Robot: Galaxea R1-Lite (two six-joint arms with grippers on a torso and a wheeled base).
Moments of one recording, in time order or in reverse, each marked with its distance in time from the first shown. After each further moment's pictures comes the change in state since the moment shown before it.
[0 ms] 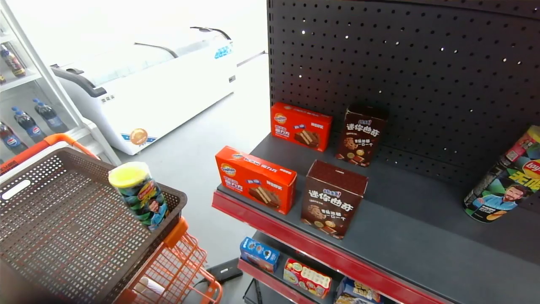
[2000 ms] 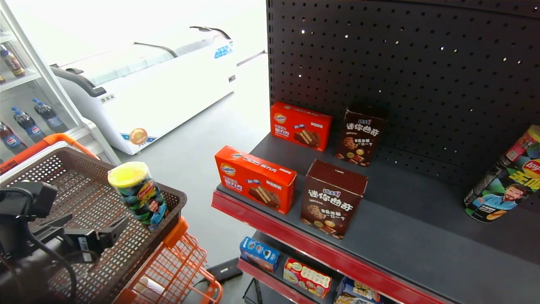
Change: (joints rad) left arm 0.088 1.396 -0.182 -0.951 0.061 0.007; right arm 0.000 0.000 0.000 0.000 0.000 0.000
